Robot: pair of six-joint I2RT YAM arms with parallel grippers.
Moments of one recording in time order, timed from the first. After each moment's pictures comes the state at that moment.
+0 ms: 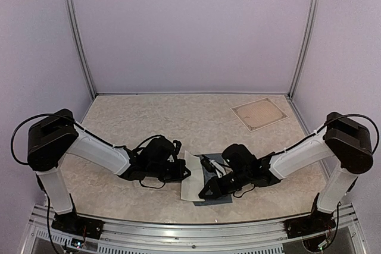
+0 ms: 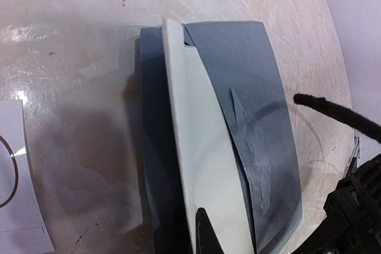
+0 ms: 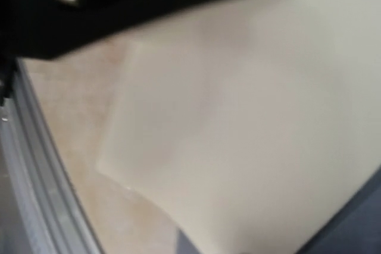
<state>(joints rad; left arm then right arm) -0.99 1.83 0.80 0.31 0.07 -0.89 1.02 1.70 0.67 0.28 -0.46 0.71</state>
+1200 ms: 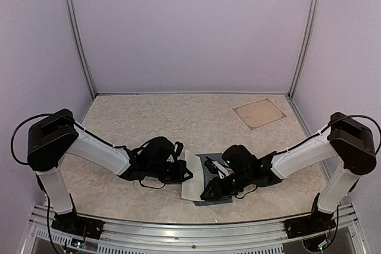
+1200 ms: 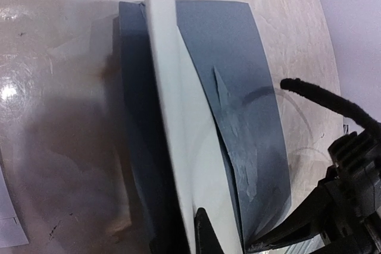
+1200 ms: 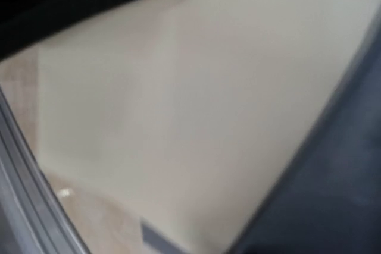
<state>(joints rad) -0.99 1.83 0.80 0.32 0.15 -0.91 1.02 1.70 0.68 0.19 -0.43 0.78</state>
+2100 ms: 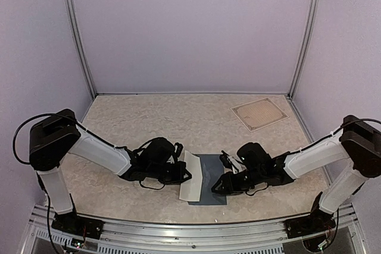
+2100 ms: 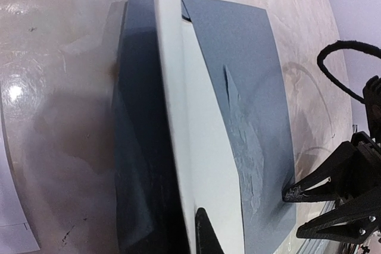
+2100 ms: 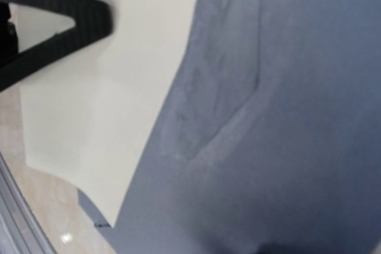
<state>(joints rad) -0.99 1.85 0.80 0.31 0.13 -0.89 0.94 1.57 0.54 0.22 -0.35 0.79</state>
